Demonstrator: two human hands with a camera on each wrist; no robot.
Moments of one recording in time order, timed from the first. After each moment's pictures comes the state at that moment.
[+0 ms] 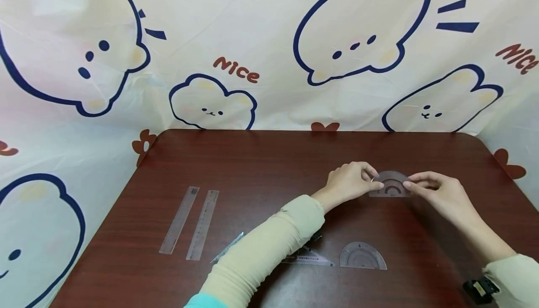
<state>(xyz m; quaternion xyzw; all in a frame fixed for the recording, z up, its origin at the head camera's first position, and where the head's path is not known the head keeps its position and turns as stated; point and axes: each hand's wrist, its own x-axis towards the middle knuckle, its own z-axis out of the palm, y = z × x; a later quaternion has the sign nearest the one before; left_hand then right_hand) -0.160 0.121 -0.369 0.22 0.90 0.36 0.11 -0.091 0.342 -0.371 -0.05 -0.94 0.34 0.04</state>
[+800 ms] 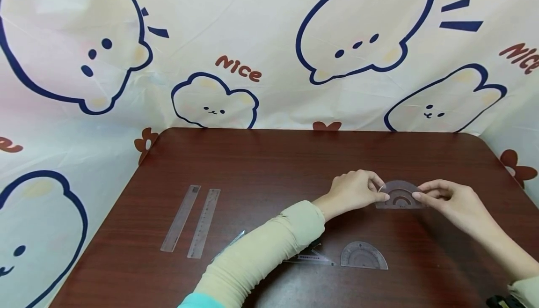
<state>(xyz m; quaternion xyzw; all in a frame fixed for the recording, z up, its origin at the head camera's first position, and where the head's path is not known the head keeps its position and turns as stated) -0.139 0.118 -0.363 0.26 0.91 0.30 0.12 -0.071 0.346 -0.364 -0.03 -0.95 0.31 0.03</state>
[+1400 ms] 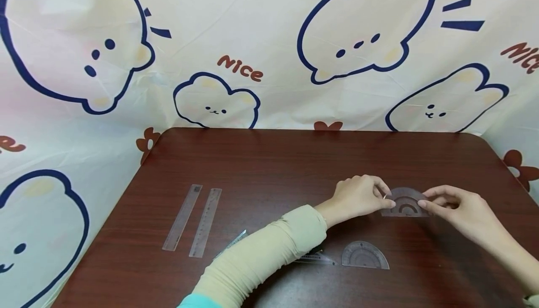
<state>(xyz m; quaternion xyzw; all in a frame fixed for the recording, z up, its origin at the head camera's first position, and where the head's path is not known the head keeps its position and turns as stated) -0.125 0.120 -0.362 0.26 0.92 0.29 0.12 -0.055 0.346 -0.364 0.00 -0.95 0.29 0.05</state>
